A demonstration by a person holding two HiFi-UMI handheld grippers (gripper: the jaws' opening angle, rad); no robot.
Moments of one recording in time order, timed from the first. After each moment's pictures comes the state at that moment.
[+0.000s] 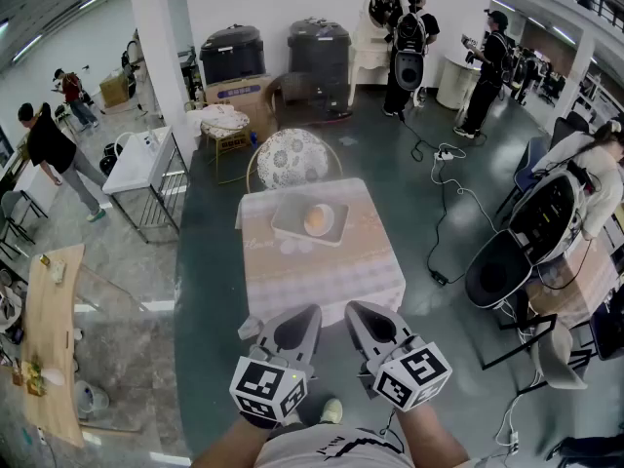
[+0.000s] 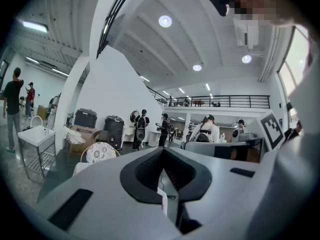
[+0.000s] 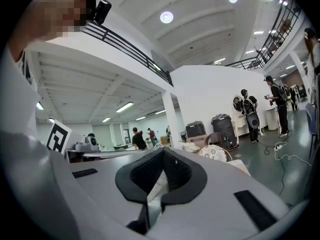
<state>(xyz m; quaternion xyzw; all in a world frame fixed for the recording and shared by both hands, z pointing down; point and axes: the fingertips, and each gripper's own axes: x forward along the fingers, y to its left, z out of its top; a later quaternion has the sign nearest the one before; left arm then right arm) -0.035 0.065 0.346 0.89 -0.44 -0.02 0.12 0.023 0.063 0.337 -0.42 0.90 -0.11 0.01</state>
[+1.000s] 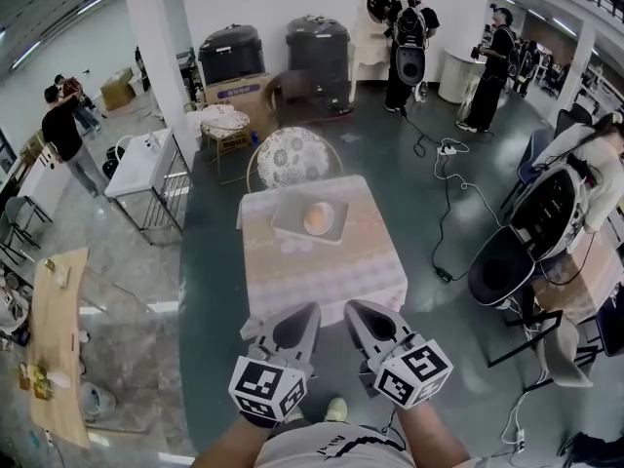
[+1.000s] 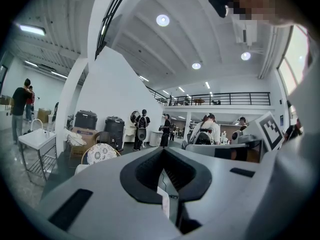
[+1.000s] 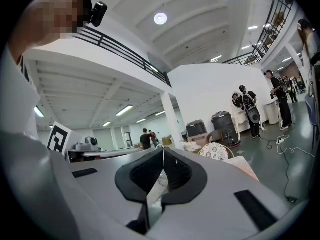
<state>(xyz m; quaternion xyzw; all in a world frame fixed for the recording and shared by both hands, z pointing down) -0.025 0.057 0.340 0.89 -0.45 -0.01 0.12 0.035 0.054 0.338 -0.42 0.90 -0.14 0.03</state>
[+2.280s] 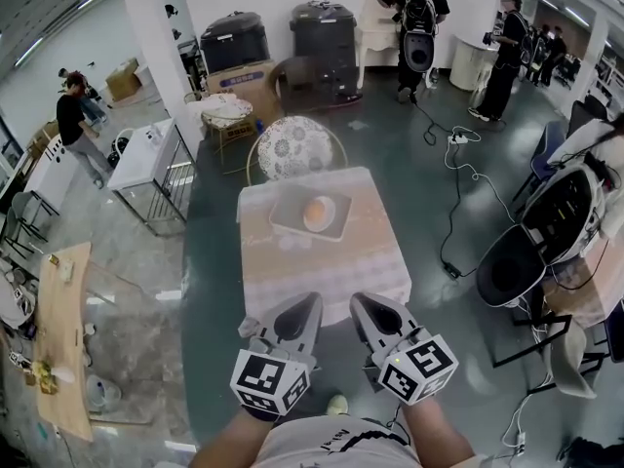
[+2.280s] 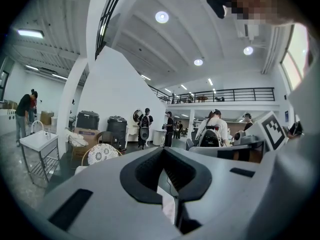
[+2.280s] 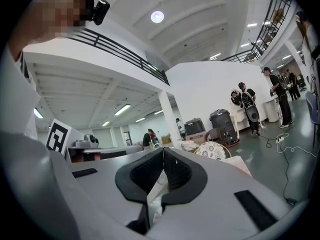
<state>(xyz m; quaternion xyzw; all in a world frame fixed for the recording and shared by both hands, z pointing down) 0.007 0.006 0.353 0.88 -0.47 0.01 0.11 0.074 0.005 0.357 -0.41 0.90 -0.15 0.02</state>
